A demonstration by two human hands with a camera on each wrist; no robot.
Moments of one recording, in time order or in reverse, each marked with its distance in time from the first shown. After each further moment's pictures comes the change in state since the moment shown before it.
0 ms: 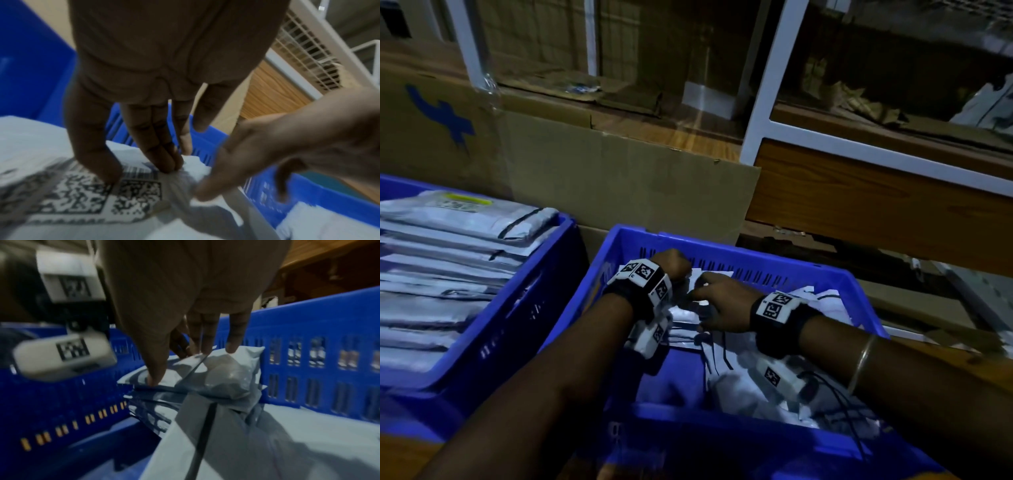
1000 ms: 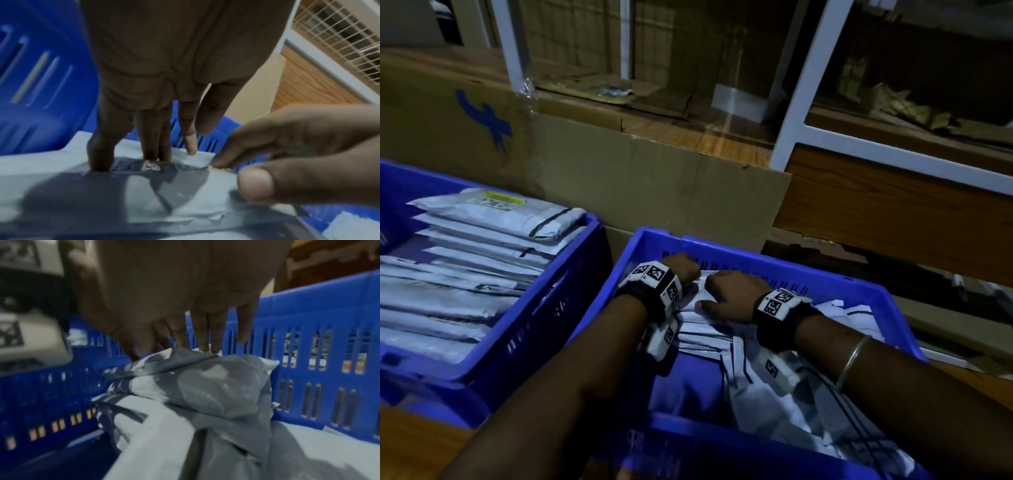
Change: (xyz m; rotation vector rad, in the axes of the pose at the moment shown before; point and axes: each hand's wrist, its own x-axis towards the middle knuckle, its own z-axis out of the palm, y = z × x) left_hand 0.007 -0.018 -0.010 -0.078 0.054 -0.089; right_hand 0.049 0.016 0.007 -0.143 0.090 0.074
